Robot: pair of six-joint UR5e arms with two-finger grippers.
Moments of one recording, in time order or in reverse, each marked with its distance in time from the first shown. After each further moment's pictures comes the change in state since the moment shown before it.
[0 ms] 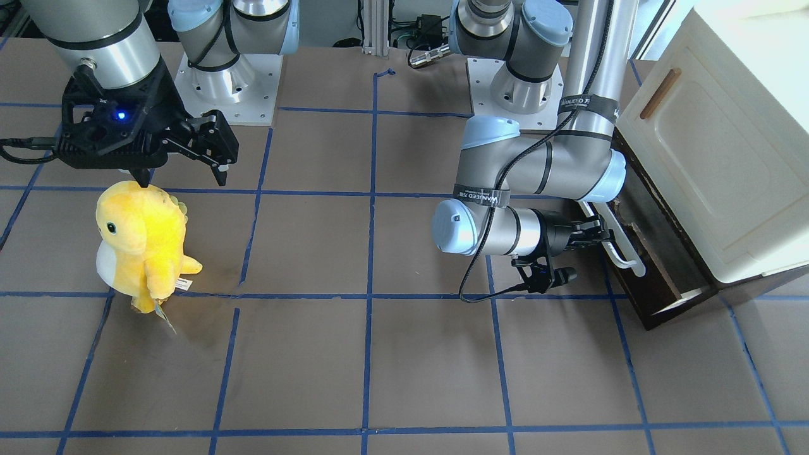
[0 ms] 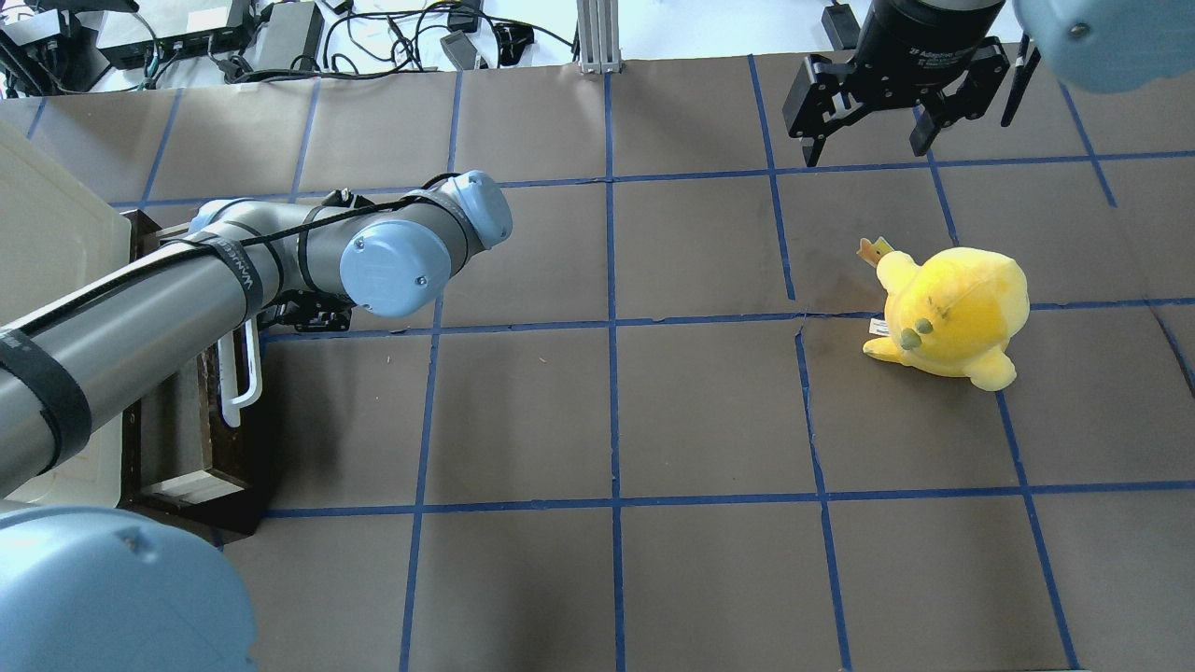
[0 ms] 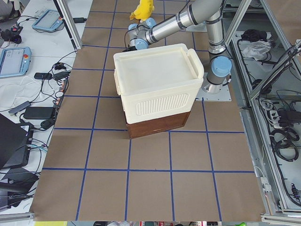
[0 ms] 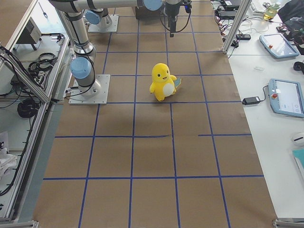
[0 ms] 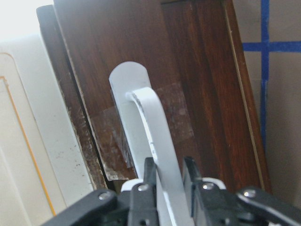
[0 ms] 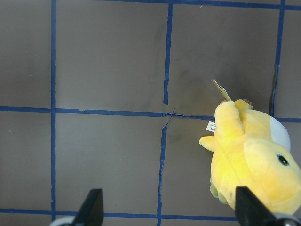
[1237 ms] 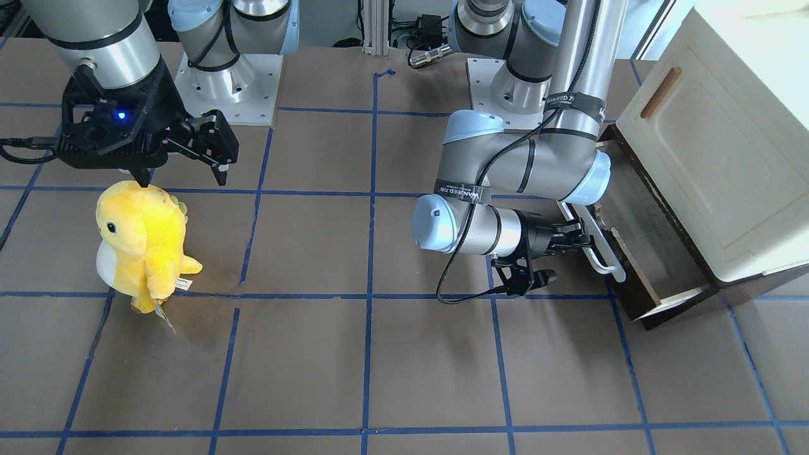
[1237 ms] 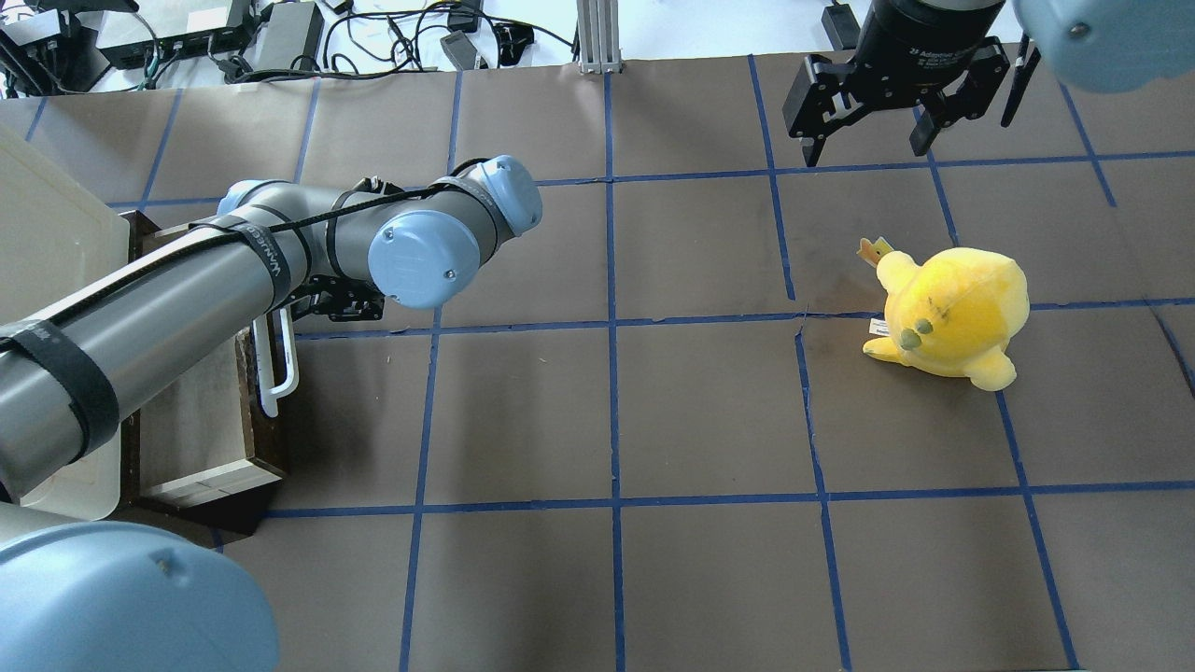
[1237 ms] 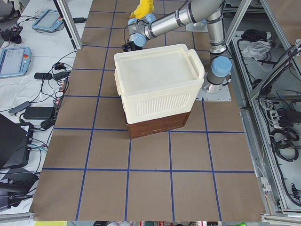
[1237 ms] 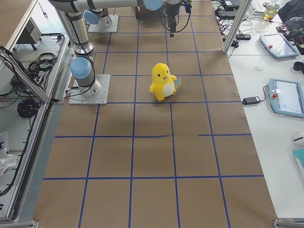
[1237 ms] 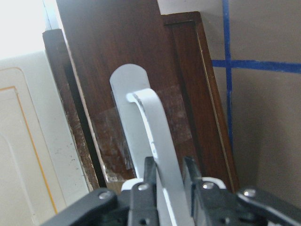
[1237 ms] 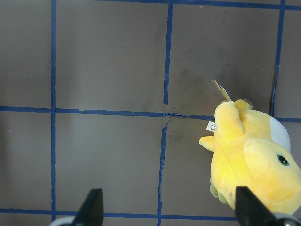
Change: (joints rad) left arm -0.050 -0.014 0.048 0.002 -0.057 0.001; right arm 0.000 0.000 0.000 0.000 0.000 0.000
